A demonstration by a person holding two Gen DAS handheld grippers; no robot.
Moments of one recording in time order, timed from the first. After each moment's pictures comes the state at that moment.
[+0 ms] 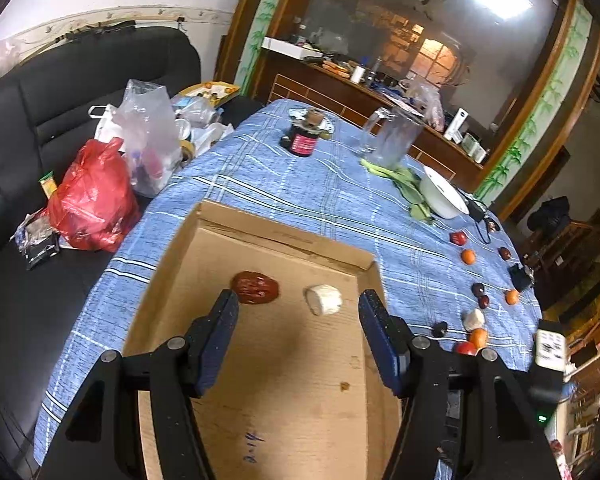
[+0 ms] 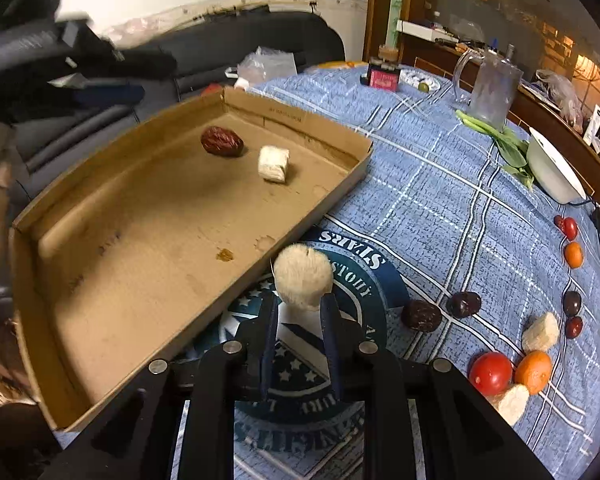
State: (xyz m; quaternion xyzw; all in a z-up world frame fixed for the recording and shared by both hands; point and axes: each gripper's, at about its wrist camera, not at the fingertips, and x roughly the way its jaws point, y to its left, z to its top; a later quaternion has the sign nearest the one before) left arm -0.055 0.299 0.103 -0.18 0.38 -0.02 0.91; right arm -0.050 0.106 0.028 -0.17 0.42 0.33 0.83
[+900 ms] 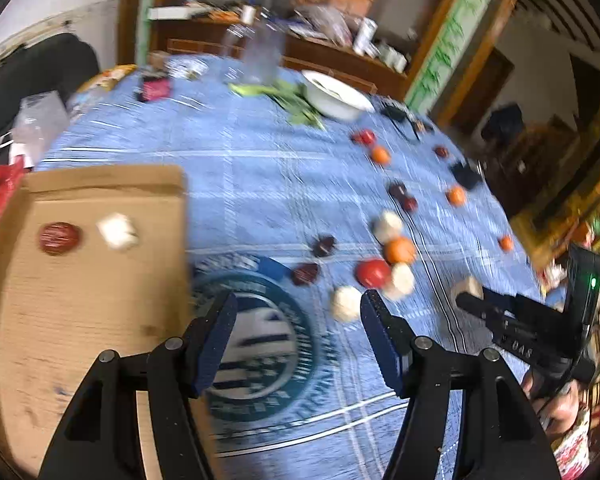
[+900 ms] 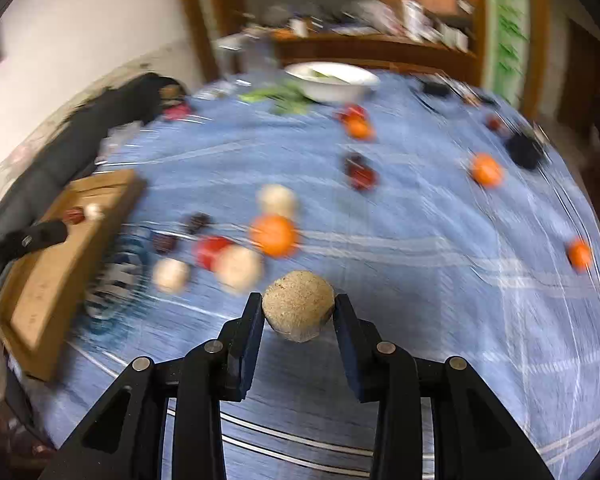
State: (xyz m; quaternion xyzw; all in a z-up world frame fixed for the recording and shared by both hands) left arm -0.050 0.131 0.071 -0.08 0.45 -0.15 0.88; right arm -0.070 -0.129 0.038 0.04 0.45 0.11 0.89
